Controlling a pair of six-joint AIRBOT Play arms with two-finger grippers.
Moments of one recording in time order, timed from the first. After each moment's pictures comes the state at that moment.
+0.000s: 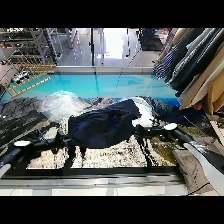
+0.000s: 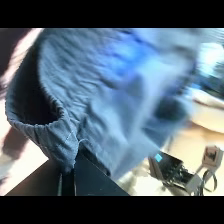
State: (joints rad) left arm 0.19 -1.24 0.57 0.29 -0.86 -1.19; right arm 0.01 -1.42 0.83 -0.47 0.79 1.04
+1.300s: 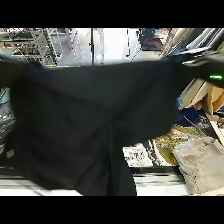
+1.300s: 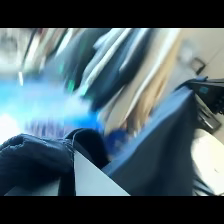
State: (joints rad) left arm 0.28 -0.99 1.49 0.45 -1.22 -1.16; right arm 0.03 -1.09 1.62 -0.86 0.95 1.04
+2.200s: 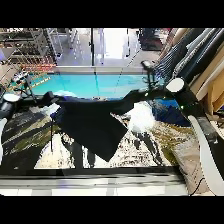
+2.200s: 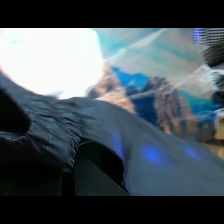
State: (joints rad) left arm 0.26 -1.72 1.52 0.61 -0.94 -1.11; right arm 0.19 -1.50 1.62 -0.83 1.21 1.13
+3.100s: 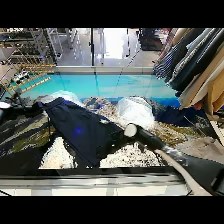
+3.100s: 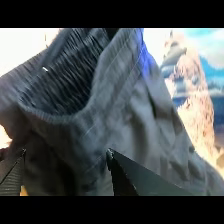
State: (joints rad) left arm 0.41 -1.81 1.53 0.75 -0.96 -1.11; right arm 0.59 -1.45 1.07 -0.72 1.06 1.21
